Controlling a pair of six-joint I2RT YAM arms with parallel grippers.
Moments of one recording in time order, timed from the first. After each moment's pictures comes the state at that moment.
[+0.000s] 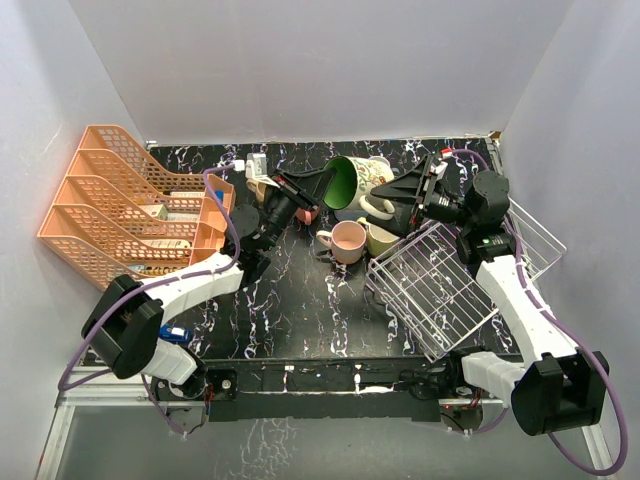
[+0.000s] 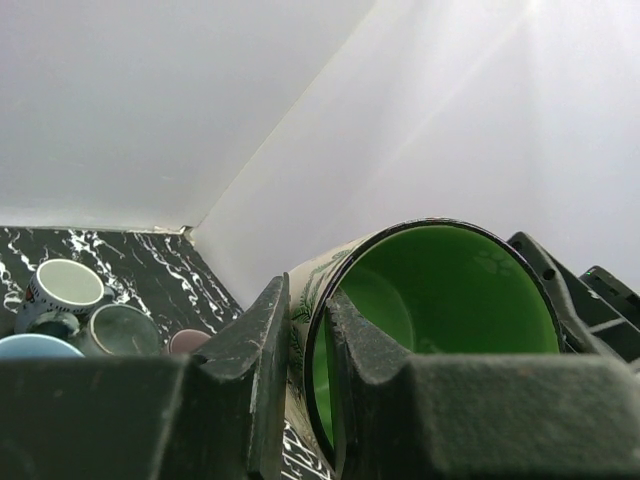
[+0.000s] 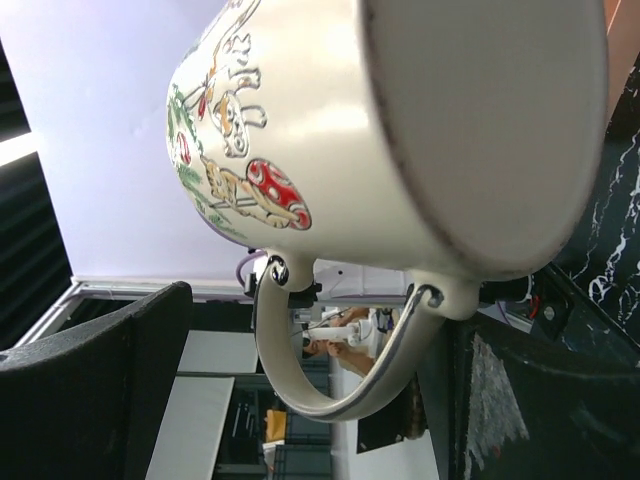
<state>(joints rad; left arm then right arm) -0.72 1.43 0.84 1.00 -0.07 -0.74 0.14 1.08 0.89 0.26 -1.05 1.54</state>
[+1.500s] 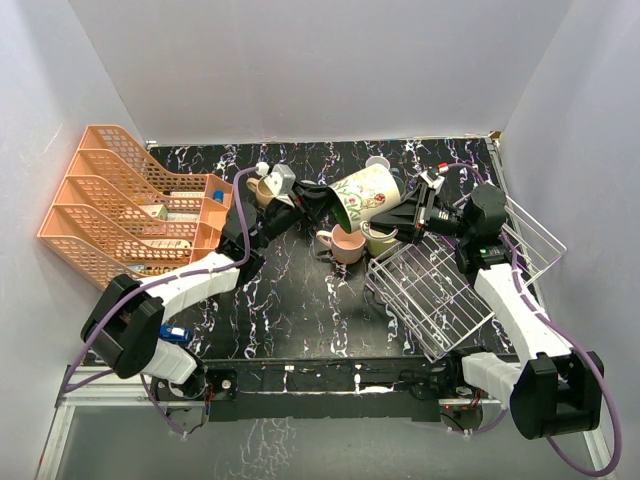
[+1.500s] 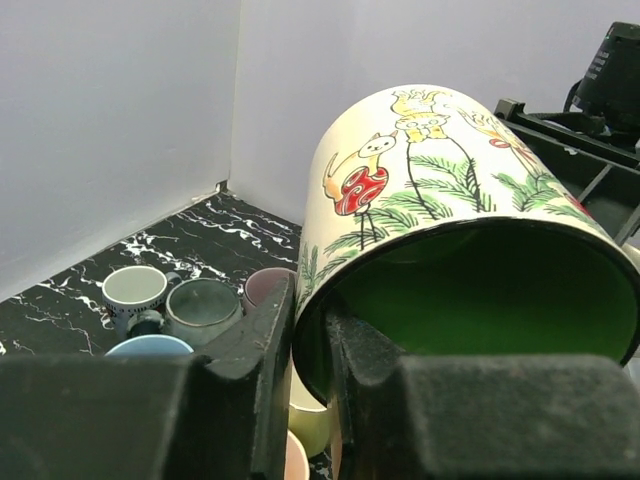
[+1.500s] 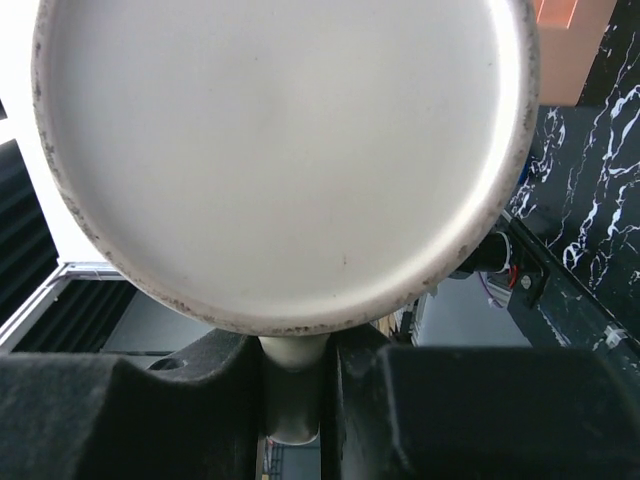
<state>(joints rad) -0.68 1.44 0.81 0.96 0.34 -0.28 0.12 1.07 0.77 0.33 -1.12 1.54</state>
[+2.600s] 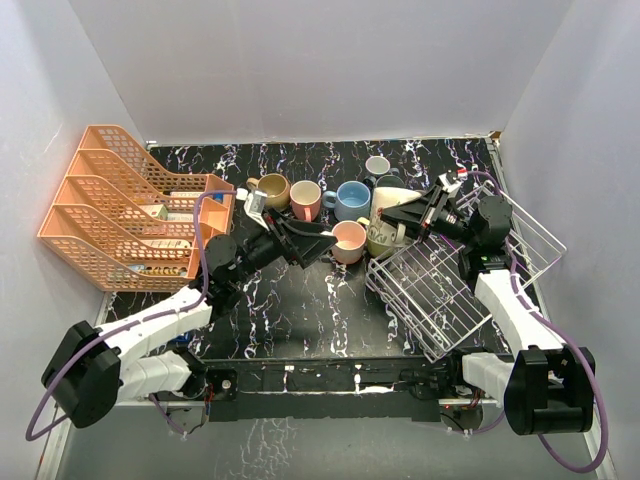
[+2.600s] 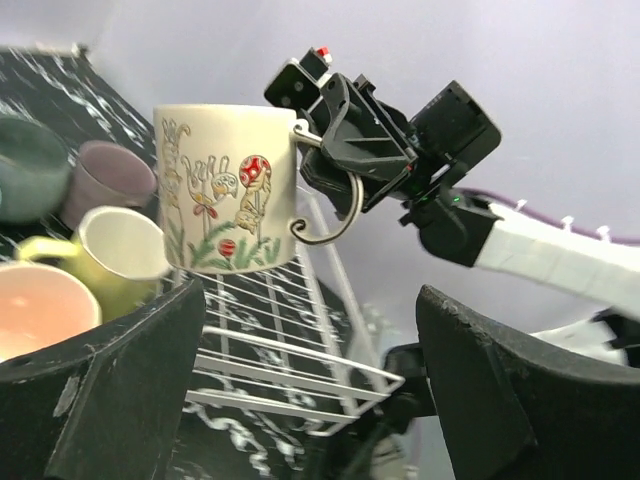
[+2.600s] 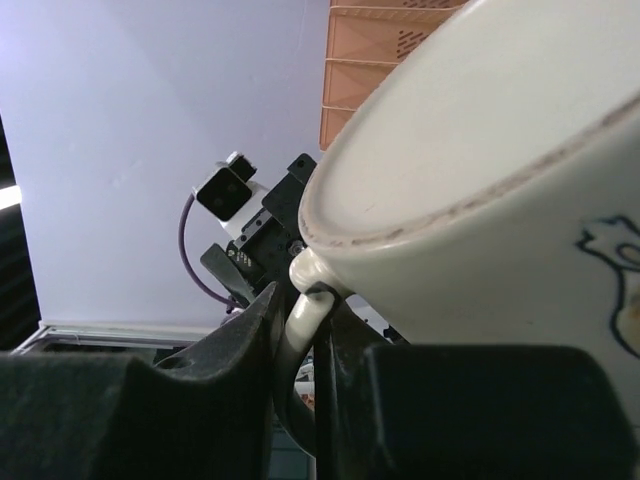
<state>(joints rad) -0.72 1.11 0.56 0.80 0.31 -0.71 0.02 1.07 0.64 0.52 -1.01 1.54</state>
